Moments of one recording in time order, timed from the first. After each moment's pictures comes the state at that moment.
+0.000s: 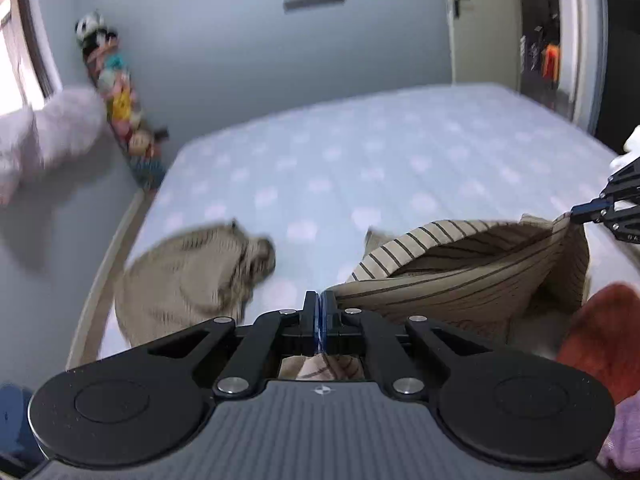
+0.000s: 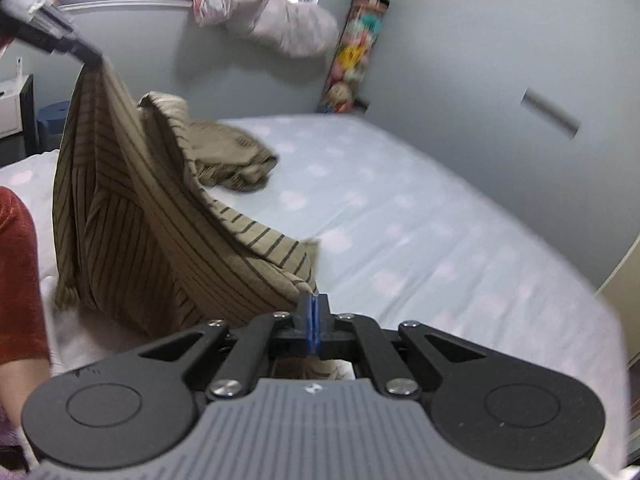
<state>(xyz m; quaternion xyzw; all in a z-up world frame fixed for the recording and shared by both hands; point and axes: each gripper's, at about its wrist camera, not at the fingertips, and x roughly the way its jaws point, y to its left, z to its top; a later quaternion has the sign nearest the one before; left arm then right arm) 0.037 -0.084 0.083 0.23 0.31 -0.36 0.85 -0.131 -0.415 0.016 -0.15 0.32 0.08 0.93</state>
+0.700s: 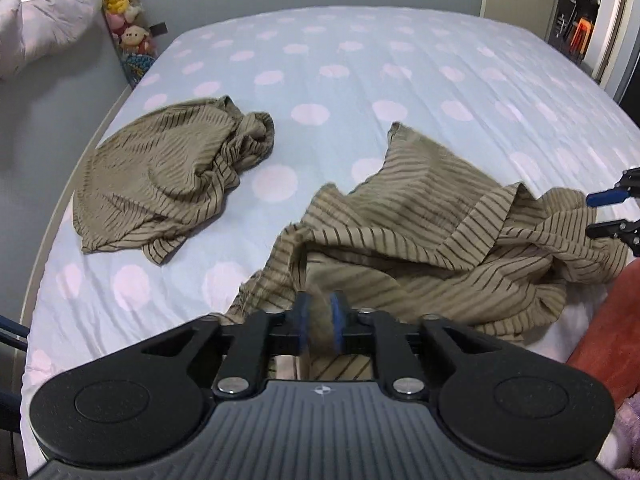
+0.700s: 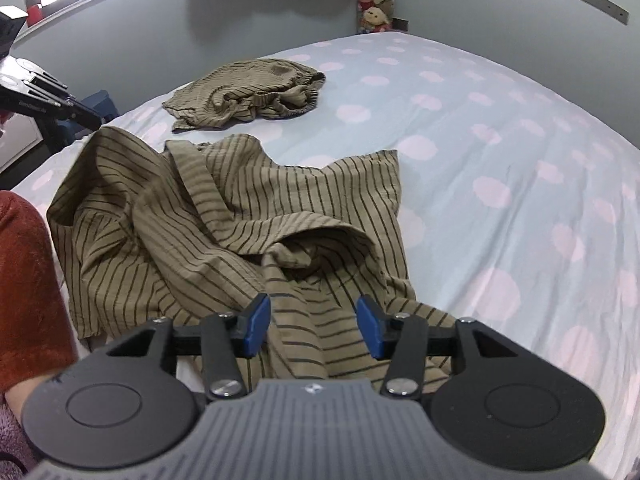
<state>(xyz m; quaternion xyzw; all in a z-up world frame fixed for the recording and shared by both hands) 0.092 -0.063 -0.029 0.22 0.43 -0.34 0.81 -0.070 -0.405 -0.077 -0.05 0.41 0.13 0.90</state>
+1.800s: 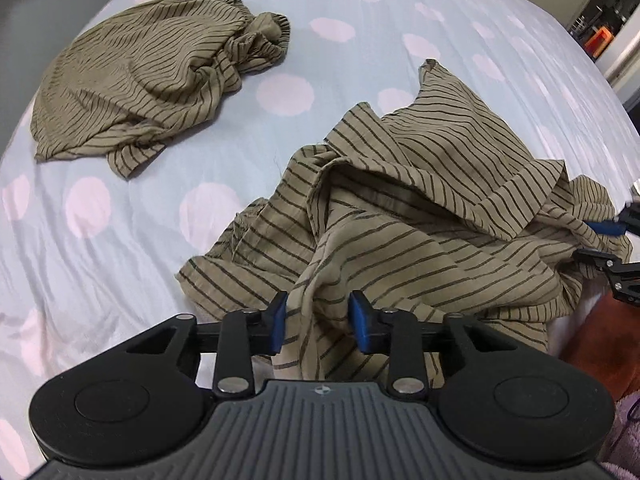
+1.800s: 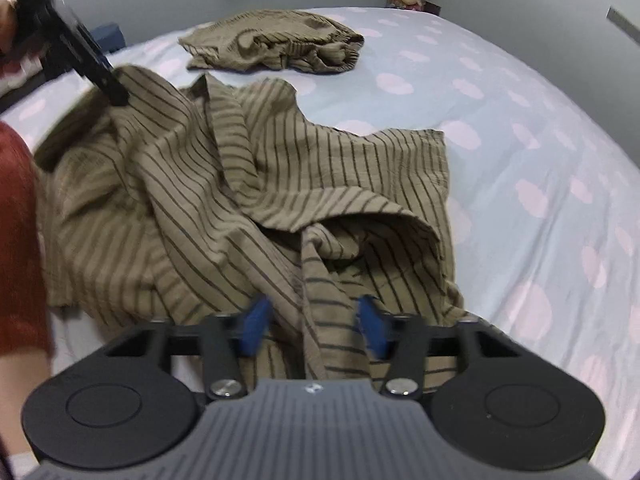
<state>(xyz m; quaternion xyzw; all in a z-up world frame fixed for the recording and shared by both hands) 0.151 -0.050 -0.092 0.15 0.56 -0.32 0.75 -0.046 -0.342 -0.126 -0.16 0.45 0.13 0.87</state>
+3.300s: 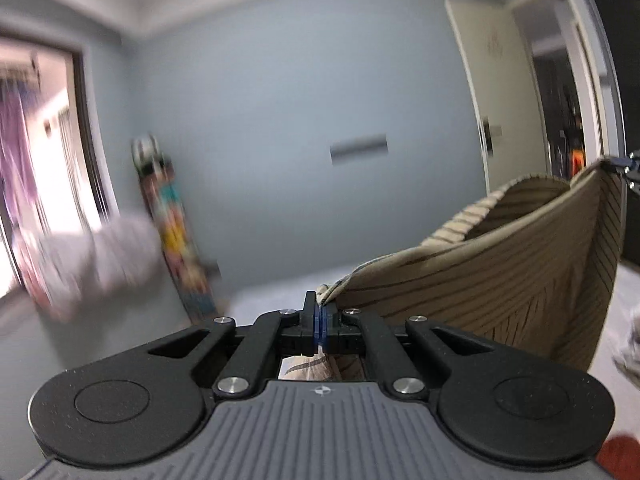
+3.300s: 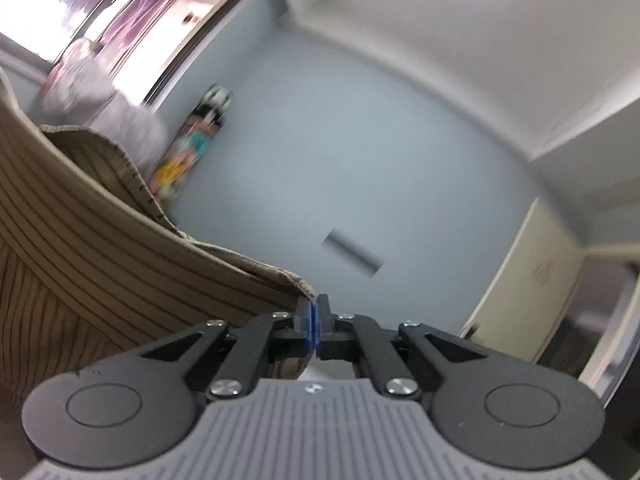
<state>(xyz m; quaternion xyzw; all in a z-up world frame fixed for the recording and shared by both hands) 0.019 -0.084 0.318 0.17 0.08 -0.33 0.92 -0.119 -0.434 0.279 -0.29 0.04 -0.19 0.94</state>
